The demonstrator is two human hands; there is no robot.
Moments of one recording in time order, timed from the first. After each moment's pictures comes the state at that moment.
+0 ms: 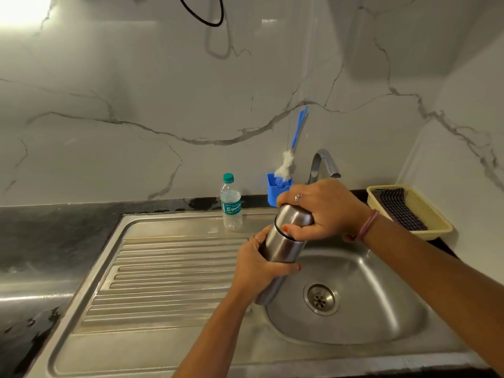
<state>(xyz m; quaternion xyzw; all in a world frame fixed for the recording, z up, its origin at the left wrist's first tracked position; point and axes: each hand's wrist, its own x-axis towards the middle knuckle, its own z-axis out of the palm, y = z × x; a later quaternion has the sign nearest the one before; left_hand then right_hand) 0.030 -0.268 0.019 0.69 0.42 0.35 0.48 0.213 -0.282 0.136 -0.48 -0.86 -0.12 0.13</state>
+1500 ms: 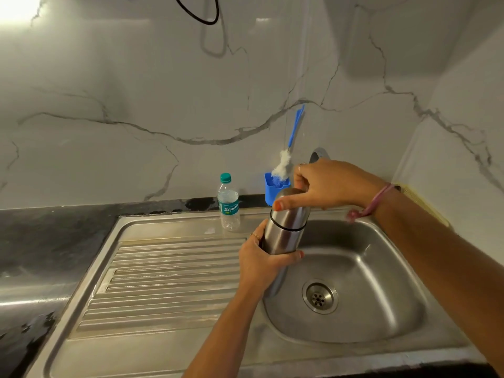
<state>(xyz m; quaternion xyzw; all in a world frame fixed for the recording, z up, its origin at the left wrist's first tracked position) 0.047 -0.267 0.020 0.65 0.42 0.41 0.48 0.205 -0.274 0.183 -0.69 -0.72 0.04 0.04</state>
